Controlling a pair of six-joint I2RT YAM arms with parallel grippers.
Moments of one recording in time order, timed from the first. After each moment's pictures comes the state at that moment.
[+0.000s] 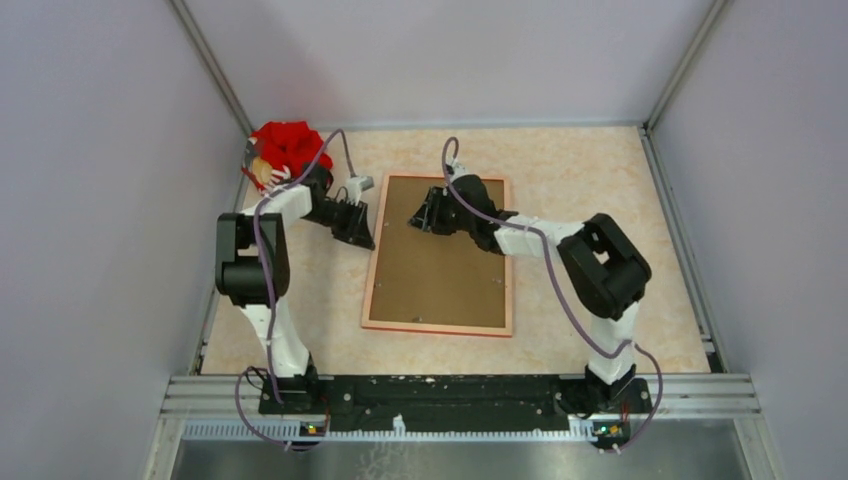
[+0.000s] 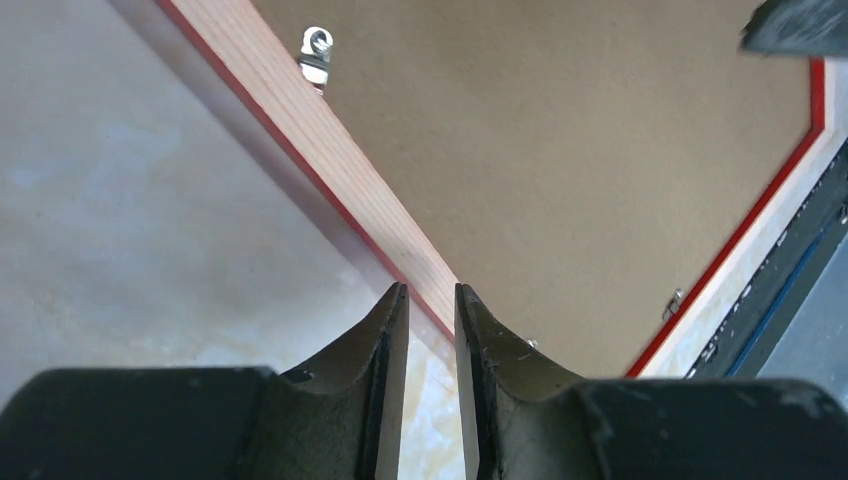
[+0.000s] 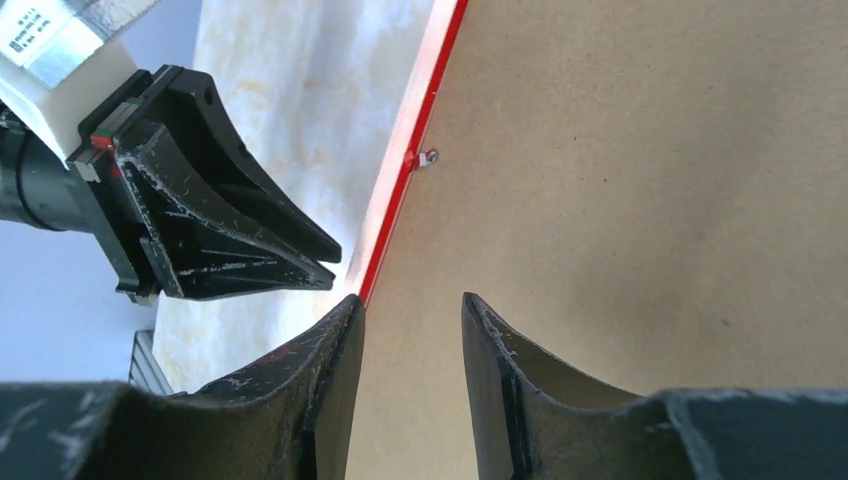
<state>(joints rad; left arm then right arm) -0.03 1.88 1.27 -0.73 0.76 0.43 0.70 1.88 1.15 0.28 -0.18 0.73</state>
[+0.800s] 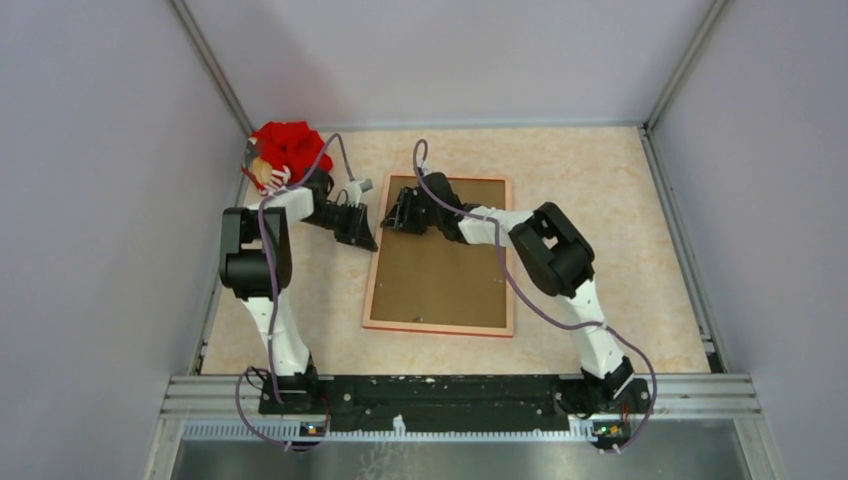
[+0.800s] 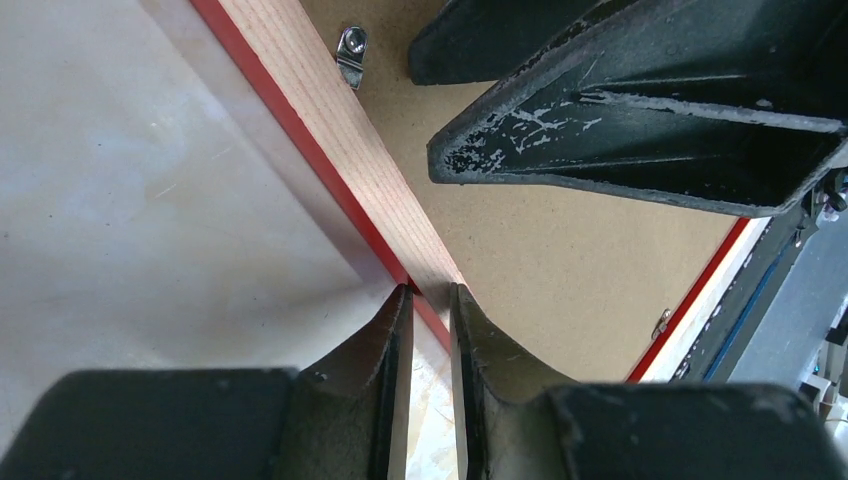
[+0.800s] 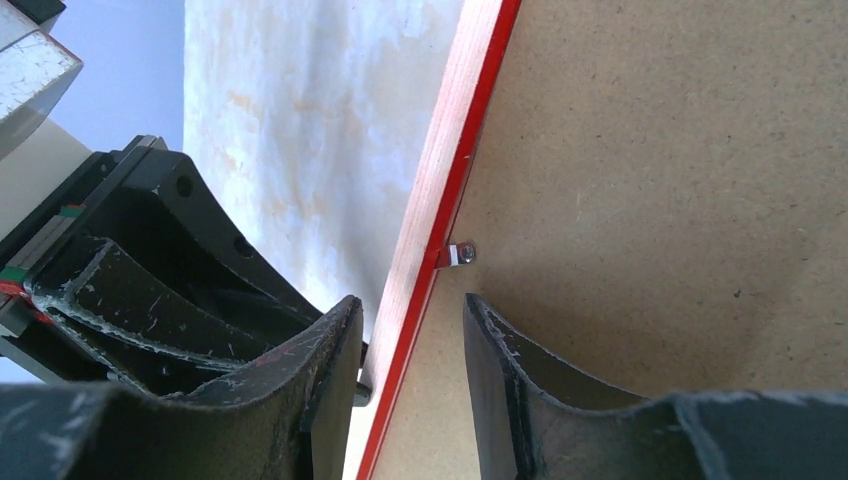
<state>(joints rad) -0.02 1.98 1.28 -0.65 0.81 0.34 0.73 2.28 1.55 0.22 -0.26 0.84</state>
